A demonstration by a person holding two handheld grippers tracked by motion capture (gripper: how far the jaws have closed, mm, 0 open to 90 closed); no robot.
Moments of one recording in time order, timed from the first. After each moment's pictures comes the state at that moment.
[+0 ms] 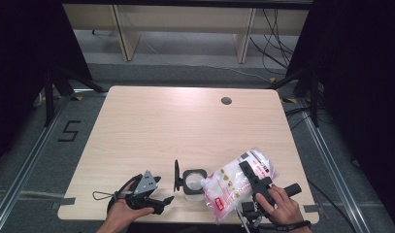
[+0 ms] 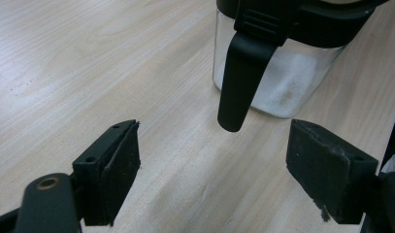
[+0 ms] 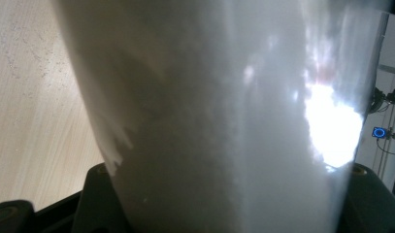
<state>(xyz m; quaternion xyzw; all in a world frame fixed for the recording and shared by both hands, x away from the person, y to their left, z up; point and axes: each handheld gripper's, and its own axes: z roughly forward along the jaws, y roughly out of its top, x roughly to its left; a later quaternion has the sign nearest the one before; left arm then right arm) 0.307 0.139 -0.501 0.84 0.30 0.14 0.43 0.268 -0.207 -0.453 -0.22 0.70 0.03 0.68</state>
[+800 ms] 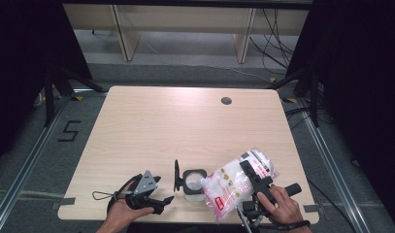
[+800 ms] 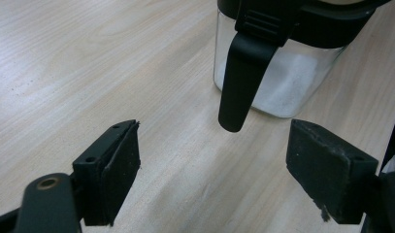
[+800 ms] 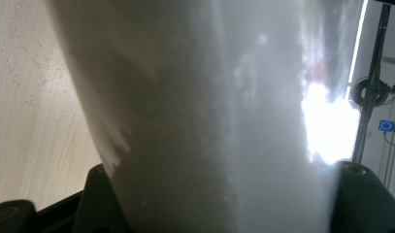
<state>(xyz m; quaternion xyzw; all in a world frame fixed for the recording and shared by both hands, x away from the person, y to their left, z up) 0.308 0.141 -0.499 0.85 0.29 0.14 0.42 0.269 -0.209 -0.453 -0.20 0.70 0.05 0.68</state>
